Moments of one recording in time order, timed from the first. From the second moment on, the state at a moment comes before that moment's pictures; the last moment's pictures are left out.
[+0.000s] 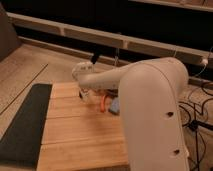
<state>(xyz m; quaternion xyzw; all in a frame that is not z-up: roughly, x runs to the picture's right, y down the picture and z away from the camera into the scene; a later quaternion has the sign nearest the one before) -0.169 -0.104 0.871 -0.02 -0.19 0.56 0.81</state>
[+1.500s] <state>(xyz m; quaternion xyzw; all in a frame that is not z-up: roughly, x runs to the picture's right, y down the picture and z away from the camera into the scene) -0.168 -0.104 0.871 -0.02 -0.19 0.56 0.81</state>
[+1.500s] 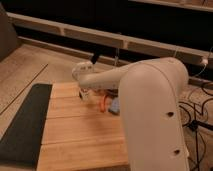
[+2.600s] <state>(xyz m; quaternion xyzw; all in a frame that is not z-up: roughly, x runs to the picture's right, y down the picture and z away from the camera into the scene) -0.194 -0.121 0.851 -0.02 -0.25 0.52 0.82</state>
